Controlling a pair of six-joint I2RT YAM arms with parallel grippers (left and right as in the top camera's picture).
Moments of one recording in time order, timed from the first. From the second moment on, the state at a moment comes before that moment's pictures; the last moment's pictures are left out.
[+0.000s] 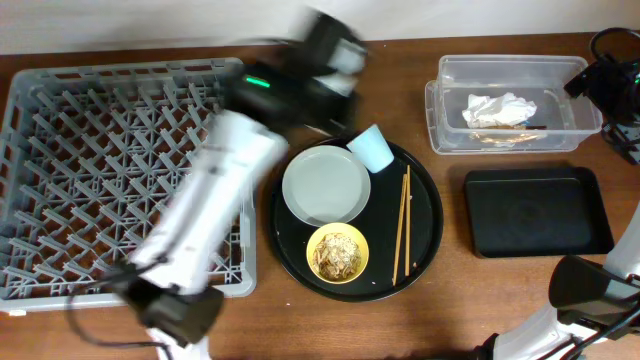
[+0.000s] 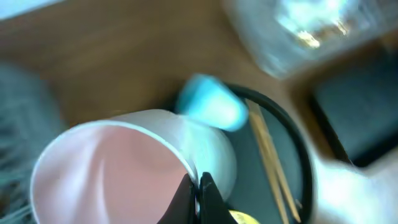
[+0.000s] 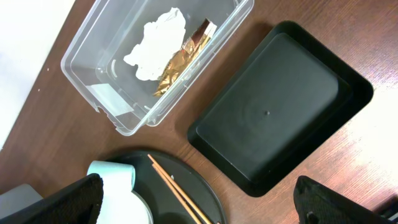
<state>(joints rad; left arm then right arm) -0.50 1.95 2.25 -1.27 0.08 -0.14 -0.39 1.86 2.36 -1.69 -0.07 0.55</state>
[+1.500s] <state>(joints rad) 0.63 2.40 2.25 -1.30 0.90 -0.18 -0.39 1.86 2.36 -1.69 -0.07 0.55</state>
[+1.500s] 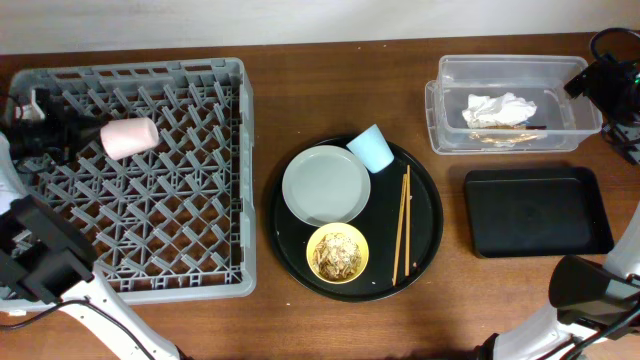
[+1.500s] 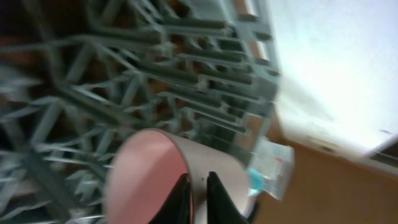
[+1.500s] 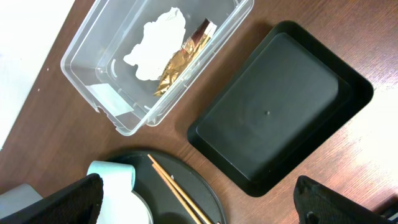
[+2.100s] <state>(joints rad) 0.73 2.43 2.30 -1.49 0.62 -0.18 -0.39 1.86 2.36 -1.69 -0.07 0.55</state>
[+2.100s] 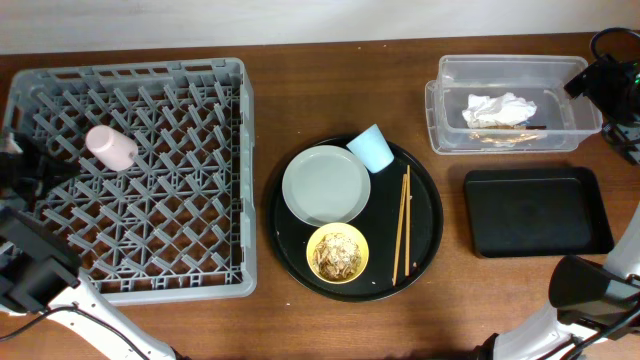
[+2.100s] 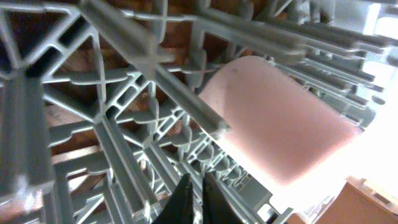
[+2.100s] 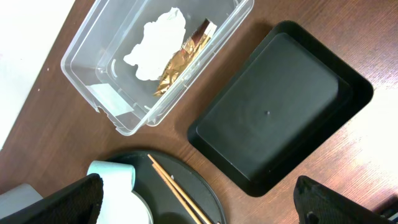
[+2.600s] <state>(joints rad) 0.30 2.39 2.80 -1.68 0.73 -0.03 -0.39 1.86 2.36 -1.69 -0.07 0.55</state>
